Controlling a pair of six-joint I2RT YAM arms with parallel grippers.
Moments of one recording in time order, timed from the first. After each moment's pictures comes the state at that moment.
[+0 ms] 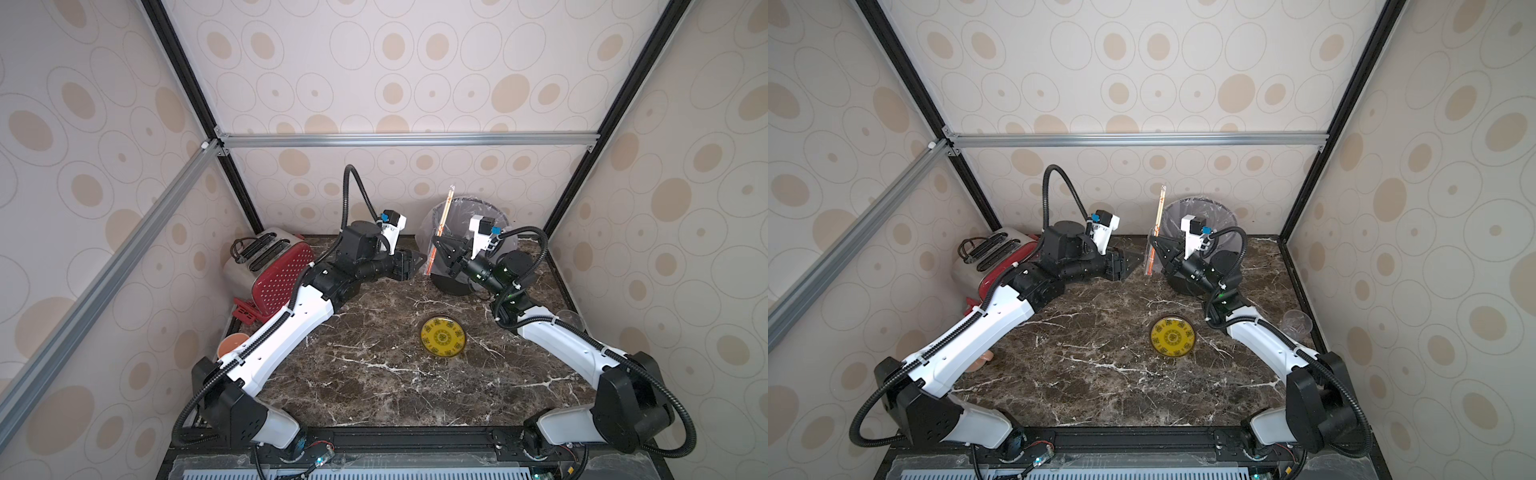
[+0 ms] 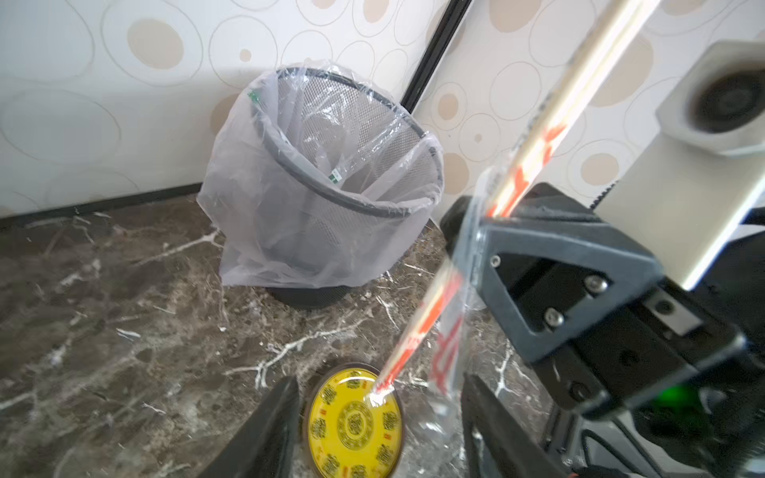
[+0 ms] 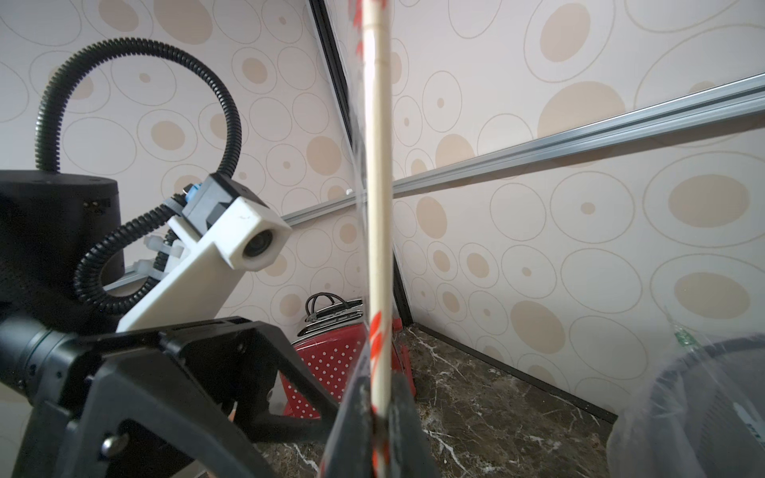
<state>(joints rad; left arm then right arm) -0.60 1.43 1.45 -0.38 0.30 -0.35 0.43 1.39 0.95 0.73 -0.50 0.41</state>
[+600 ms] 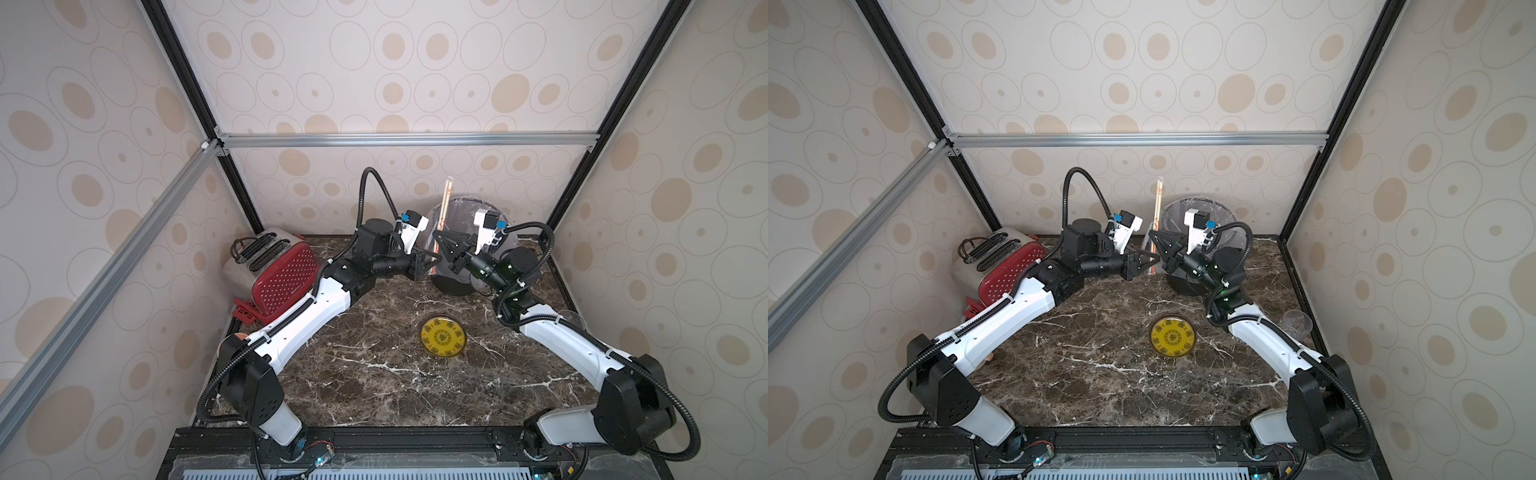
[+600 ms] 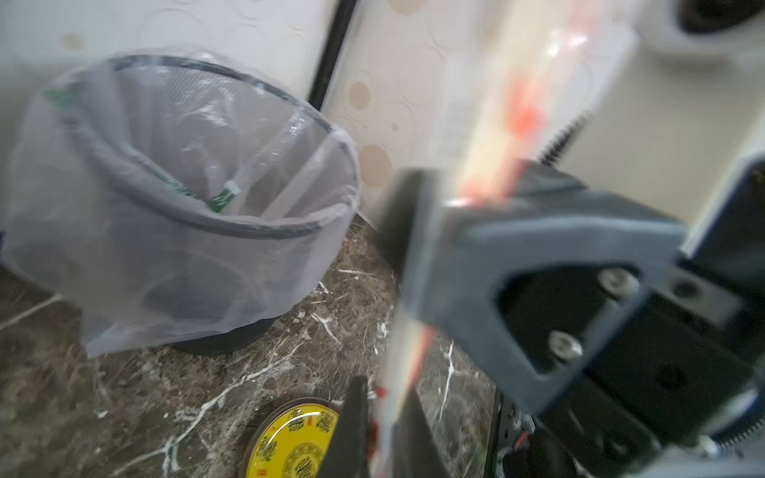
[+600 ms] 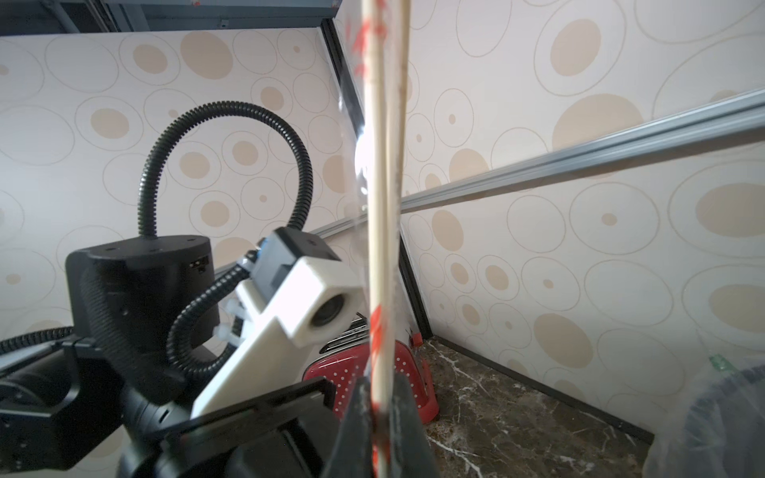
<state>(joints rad) -0.63 1.59 1.50 -0.21 0.52 -0.34 0.42 1.38 0.99 0.72 -0.53 0.50</state>
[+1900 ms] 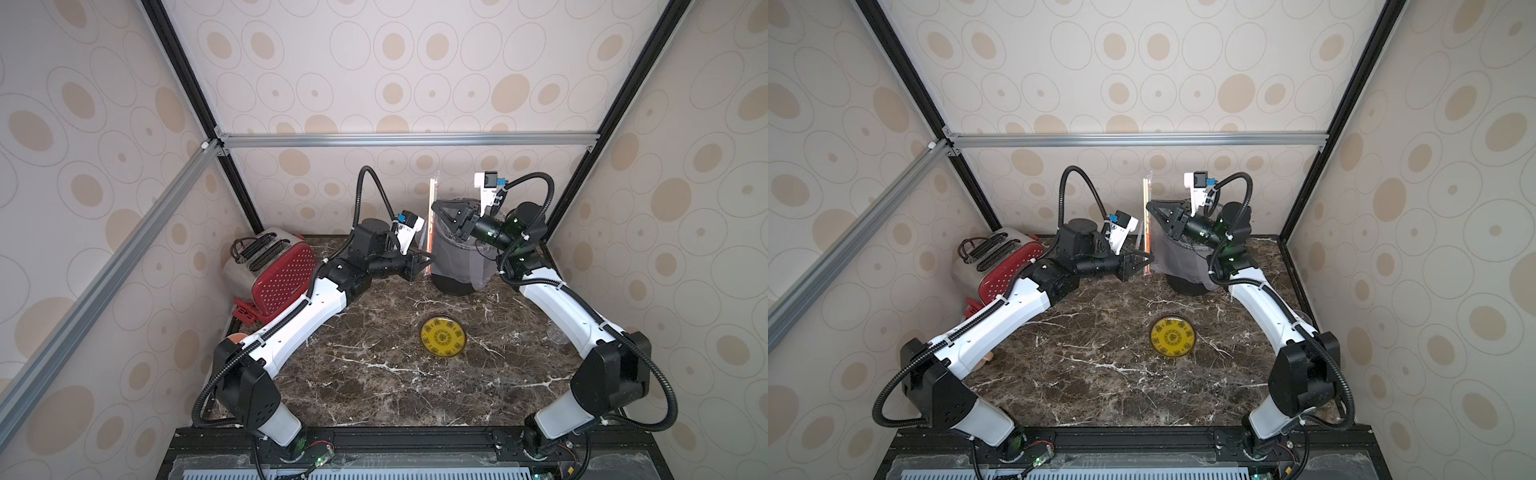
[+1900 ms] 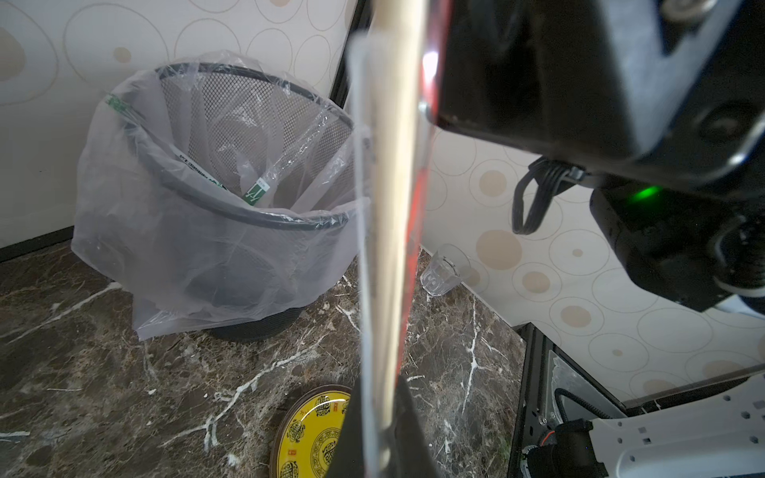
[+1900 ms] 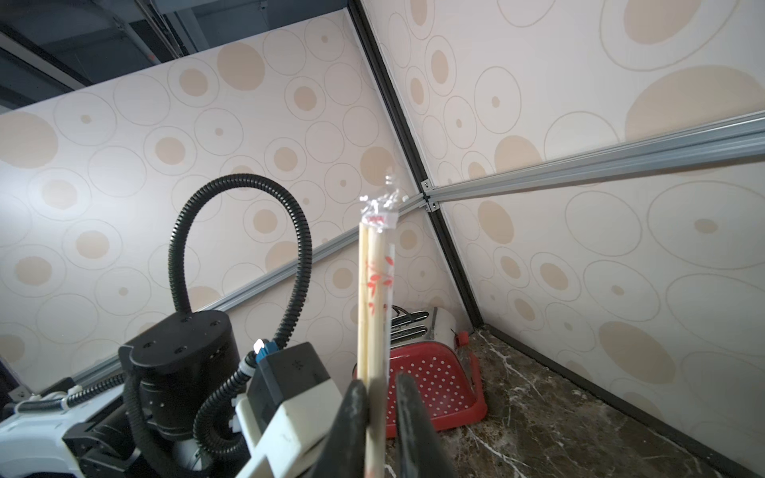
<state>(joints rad) -0.62 1.56 1.50 -0.28 0.48 -0.26 0.31 1.58 1.42 0.50 -0.82 0.65</state>
